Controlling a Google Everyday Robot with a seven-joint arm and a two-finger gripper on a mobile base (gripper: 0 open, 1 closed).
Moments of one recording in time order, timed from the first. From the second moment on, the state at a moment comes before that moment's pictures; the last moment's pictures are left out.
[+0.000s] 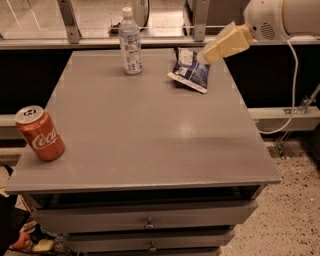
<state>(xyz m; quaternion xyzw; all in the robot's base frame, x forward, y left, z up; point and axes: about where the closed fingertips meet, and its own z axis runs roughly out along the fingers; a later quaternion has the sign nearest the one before) 0.609 -0.148 1.056 -0.46 0.69 0.02 0.56</state>
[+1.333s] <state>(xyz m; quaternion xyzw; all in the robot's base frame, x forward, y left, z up) 0.759 -0.047 0.998 -0.37 0.70 0.12 0.61</state>
